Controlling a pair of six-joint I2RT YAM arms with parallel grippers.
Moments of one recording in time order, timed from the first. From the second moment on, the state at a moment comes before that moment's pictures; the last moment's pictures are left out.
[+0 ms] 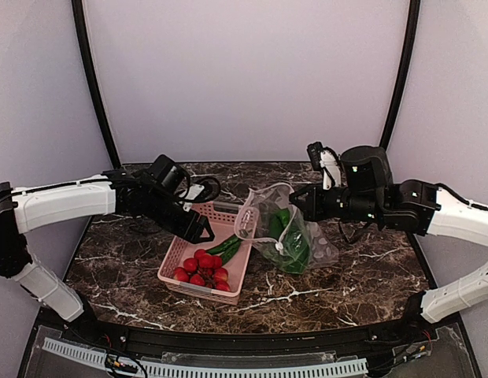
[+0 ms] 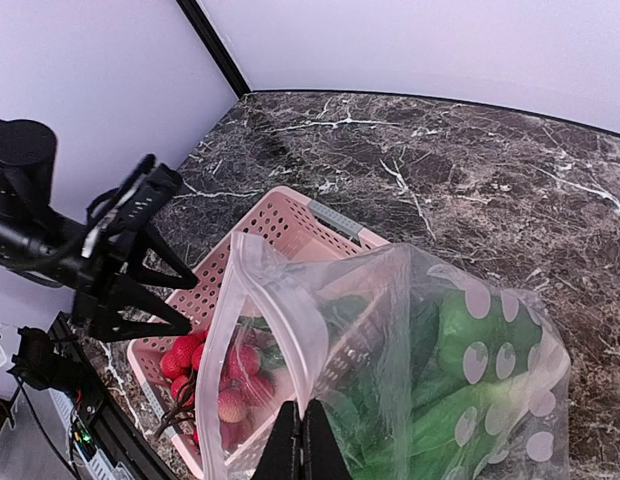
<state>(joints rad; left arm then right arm) -0.74 1.43 1.12 -0.63 0.24 -0.24 0.99 1.16 1.04 -0.34 0.17 0.51</state>
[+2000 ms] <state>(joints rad) -0.79 1.95 1.33 -0.63 -0.05 -0.15 0.97 1.14 1.03 -0.35 0.16 0.53</state>
